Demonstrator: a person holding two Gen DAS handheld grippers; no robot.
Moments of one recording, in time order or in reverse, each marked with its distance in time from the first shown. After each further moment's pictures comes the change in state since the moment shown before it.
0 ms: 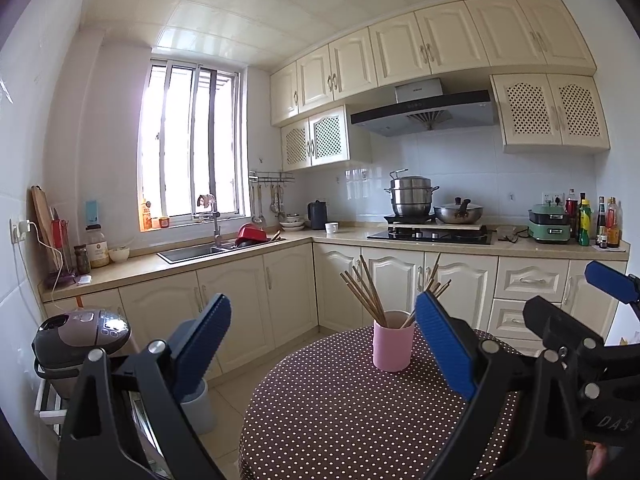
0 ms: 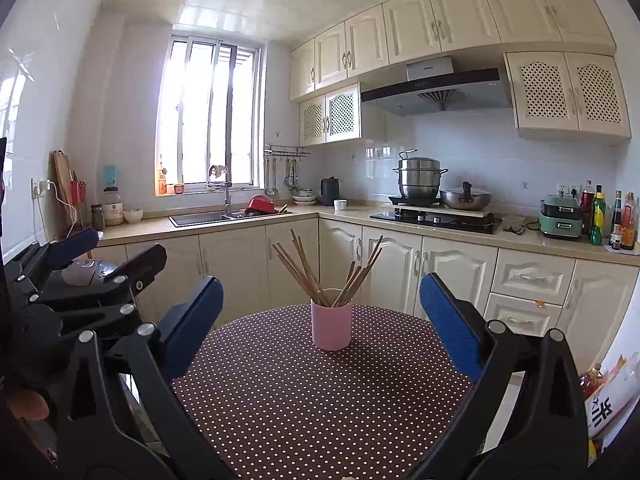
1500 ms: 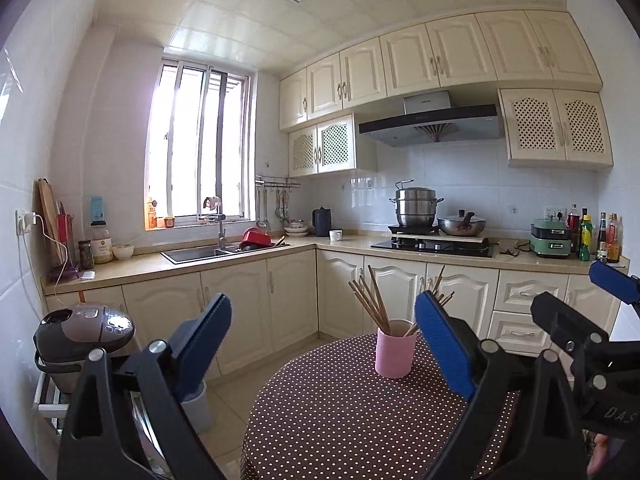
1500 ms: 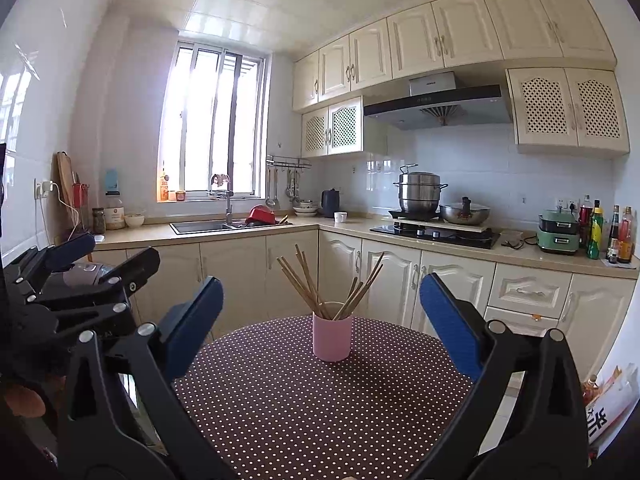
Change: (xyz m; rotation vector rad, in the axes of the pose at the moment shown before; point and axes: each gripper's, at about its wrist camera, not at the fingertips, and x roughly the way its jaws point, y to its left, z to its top) left arm -0.018 0.009 0.009 -0.041 -0.026 0.012; right arm -0.012 0.003 0.011 -0.025 -0.042 0.000
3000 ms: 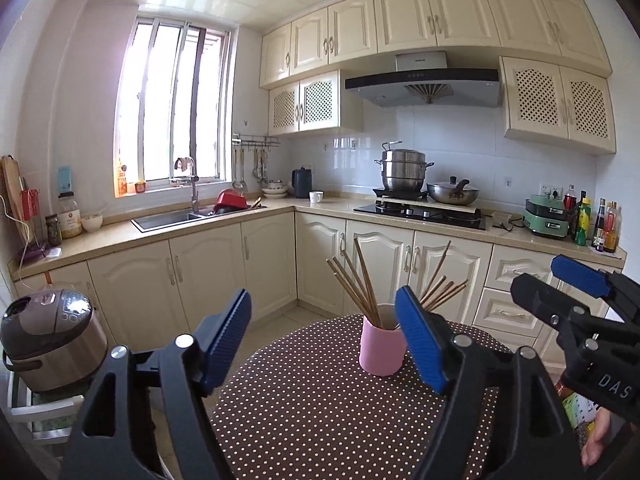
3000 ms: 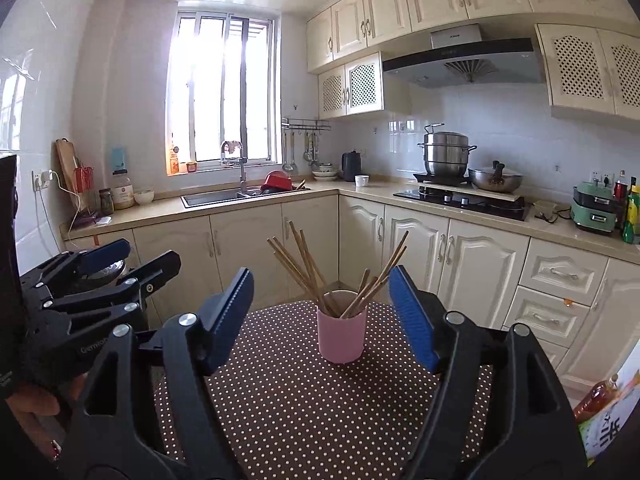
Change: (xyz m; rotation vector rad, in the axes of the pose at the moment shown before) left arm 0.116 -0.016 -0.011 -0.008 0.146 -0.072; right arm 0.108 -0.031 0.001 0.021 0.145 0.093
